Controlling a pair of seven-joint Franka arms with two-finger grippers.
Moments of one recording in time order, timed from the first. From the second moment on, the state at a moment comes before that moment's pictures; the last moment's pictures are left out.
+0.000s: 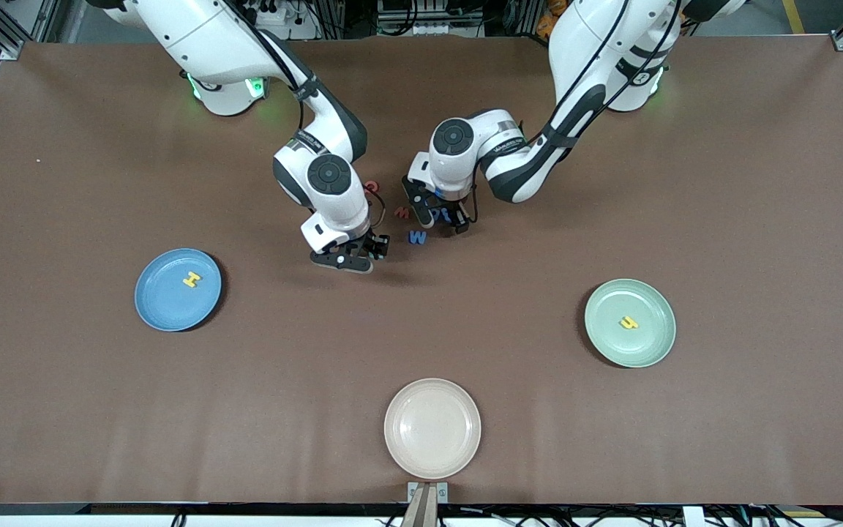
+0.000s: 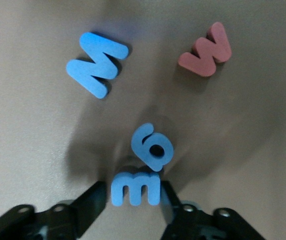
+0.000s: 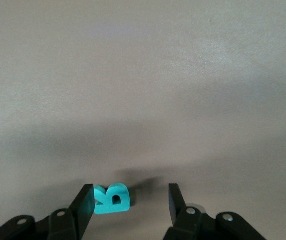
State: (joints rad) left arm -0.47 0.61 -0.44 -2.00 0.36 2.50 0.01; right arm 0.44 0.54 0.24 -1.97 -0.21 2.50 1.03
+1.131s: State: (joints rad) left arm -0.16 0.35 -0.10 -1.98 0.20 2.36 0.01; right arm 0.48 0.59 0.24 -1.97 -0.28 2.57 1.10
